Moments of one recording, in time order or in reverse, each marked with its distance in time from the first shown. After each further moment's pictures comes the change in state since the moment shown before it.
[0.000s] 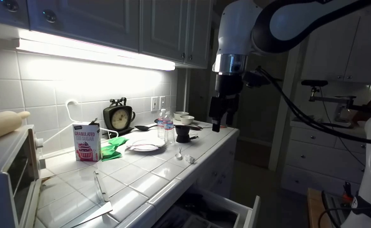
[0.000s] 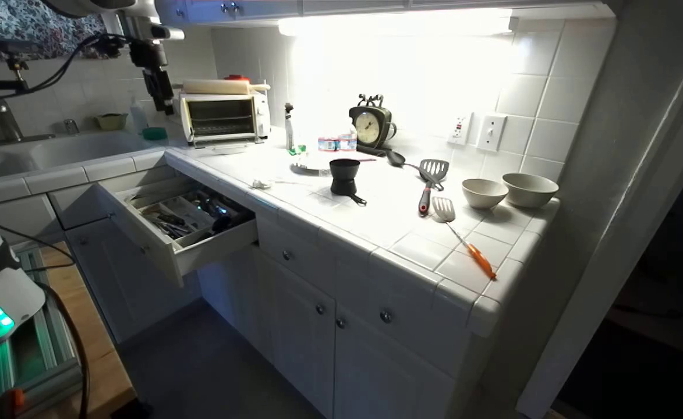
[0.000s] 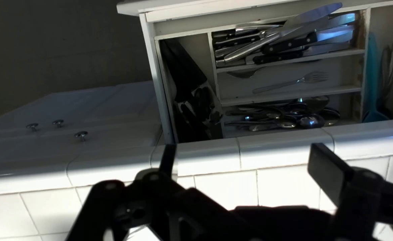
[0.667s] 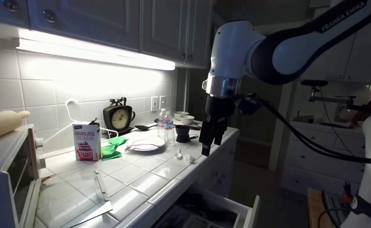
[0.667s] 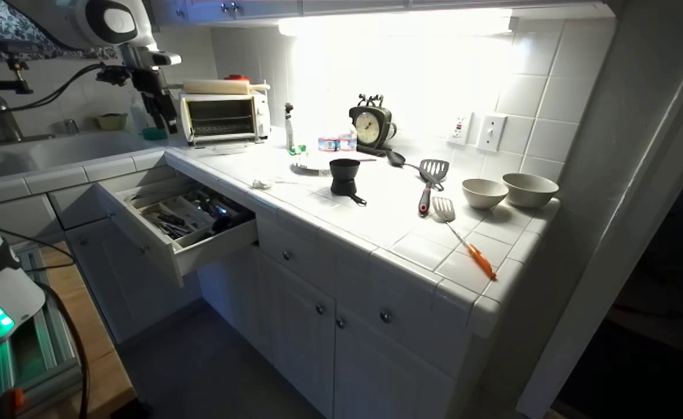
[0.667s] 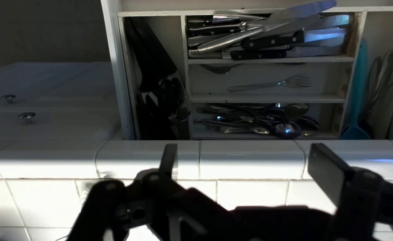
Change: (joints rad) arm 0.055 0.110 0.044 -0.062 -0.048 0.225 0.007
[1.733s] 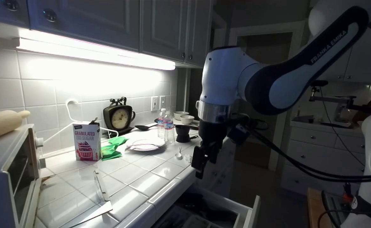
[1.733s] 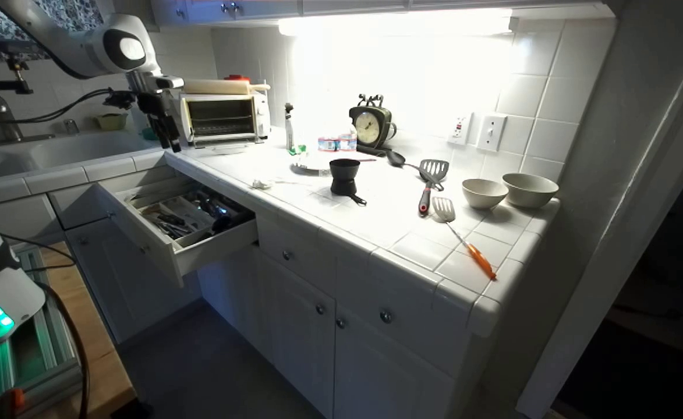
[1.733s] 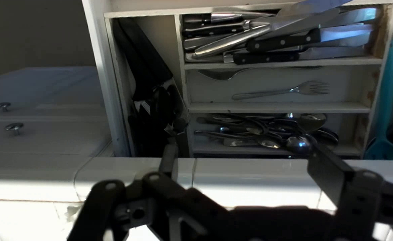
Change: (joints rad) arm 0.027 0.160 0.022 0.000 -0.159 0.109 0.190
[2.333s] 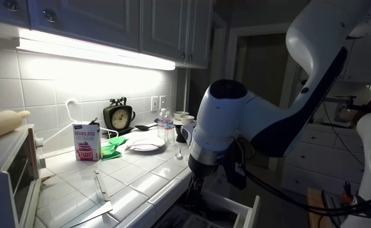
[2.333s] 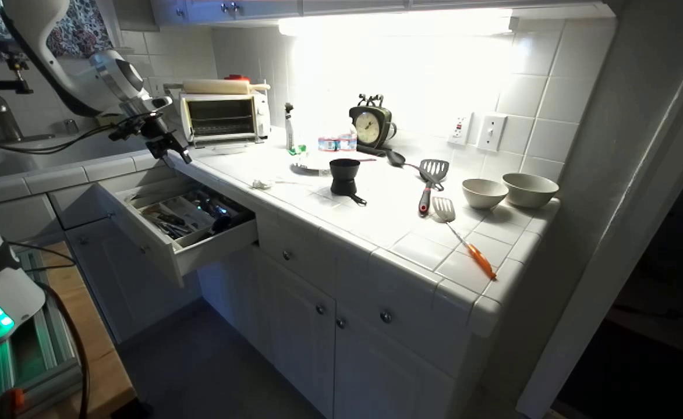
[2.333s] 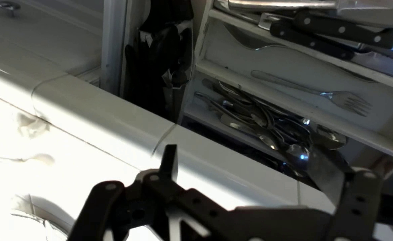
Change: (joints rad) arm 0.147 0.209 -0.052 0.055 -0.588 0.082 0.206
